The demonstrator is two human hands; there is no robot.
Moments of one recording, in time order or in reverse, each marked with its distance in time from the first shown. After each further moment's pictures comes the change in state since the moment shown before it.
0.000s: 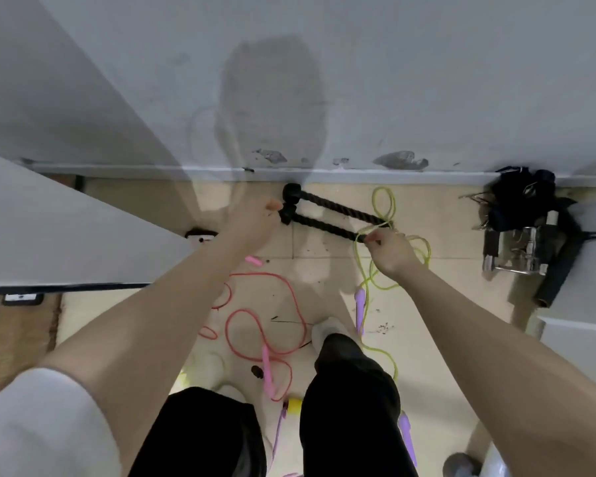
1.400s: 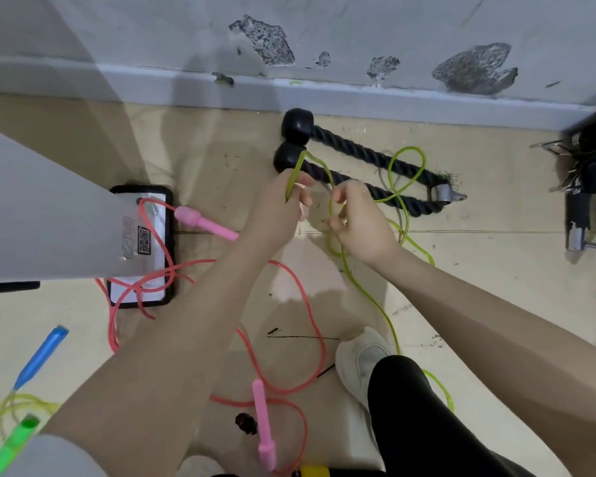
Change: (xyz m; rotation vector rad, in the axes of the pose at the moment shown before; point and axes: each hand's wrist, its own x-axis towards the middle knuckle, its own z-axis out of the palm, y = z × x) left_hand 0.168 -0.168 0.183 -0.531 0.048 0.158; right_hand 0.161 0.029 0.224 0.001 0.237 -0.440
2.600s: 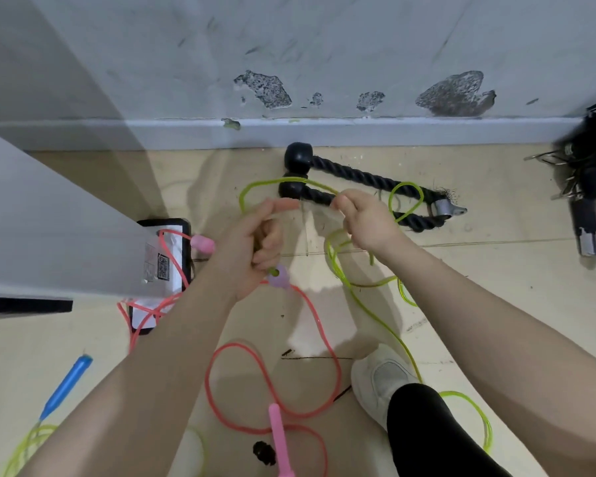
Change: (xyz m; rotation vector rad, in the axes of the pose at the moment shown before) left_hand -0.041 0.004 -0.038 -0.808 -0.264 -0.117; right_hand 0.008 -0.021 -0.025 0.322 0.025 0.192
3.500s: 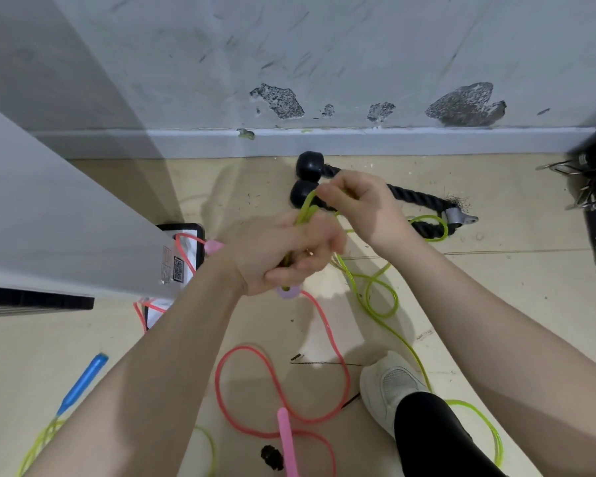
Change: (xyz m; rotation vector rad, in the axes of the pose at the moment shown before) left_hand -0.021 0.027 0.024 0.336 -0.530 -0.138; right_hand -0.017 -0.052 -0.009 0.257 0.014 -0.311
